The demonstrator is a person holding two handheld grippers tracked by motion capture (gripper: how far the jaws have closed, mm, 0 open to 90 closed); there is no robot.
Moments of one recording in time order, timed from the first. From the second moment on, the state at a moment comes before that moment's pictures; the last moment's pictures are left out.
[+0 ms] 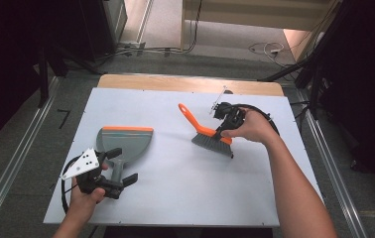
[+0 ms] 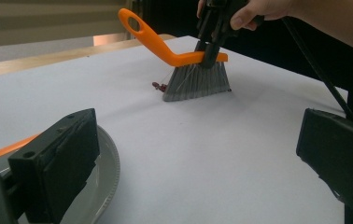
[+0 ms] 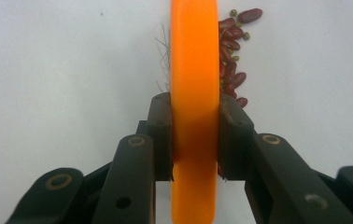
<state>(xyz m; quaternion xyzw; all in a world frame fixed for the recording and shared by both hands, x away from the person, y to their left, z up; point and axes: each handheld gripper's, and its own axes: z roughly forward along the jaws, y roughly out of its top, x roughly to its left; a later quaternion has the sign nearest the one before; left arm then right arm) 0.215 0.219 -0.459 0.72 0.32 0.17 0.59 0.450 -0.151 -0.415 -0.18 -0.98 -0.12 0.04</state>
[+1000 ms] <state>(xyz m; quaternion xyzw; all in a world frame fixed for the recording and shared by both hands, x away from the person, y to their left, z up) 0.215 0.213 -0.460 0.72 0.32 0.16 0.59 0.409 -0.227 -0.399 -0.51 -0.85 -0.13 -0.06</state>
